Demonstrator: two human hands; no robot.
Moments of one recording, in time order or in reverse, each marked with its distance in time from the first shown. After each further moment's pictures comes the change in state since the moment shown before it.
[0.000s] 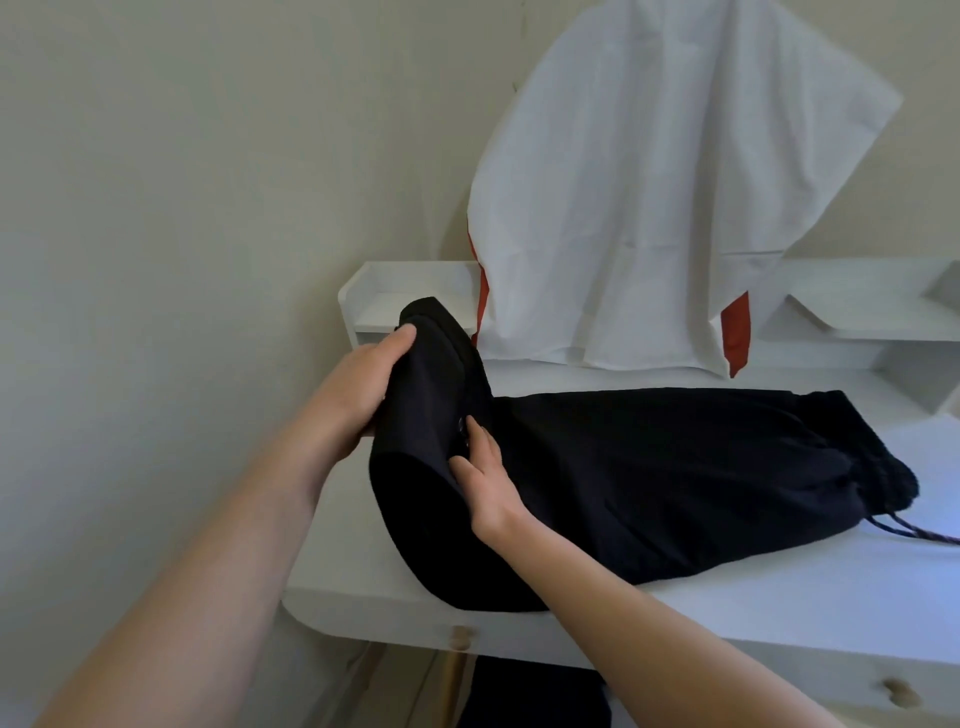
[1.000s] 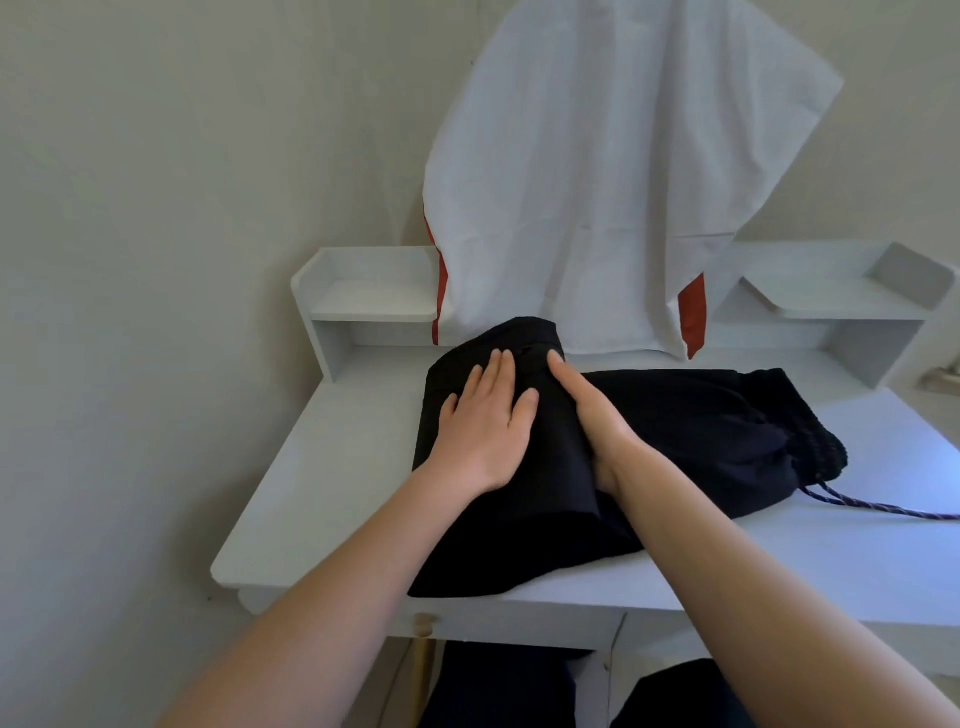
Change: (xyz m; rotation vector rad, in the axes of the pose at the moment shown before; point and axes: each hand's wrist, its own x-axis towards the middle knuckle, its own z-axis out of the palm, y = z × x) left_hand 0.003 -0.047 0.141 0.865 -0.062 0.368; right_hand -0.011 0.006 -0.137 0.736 0.004 0.280
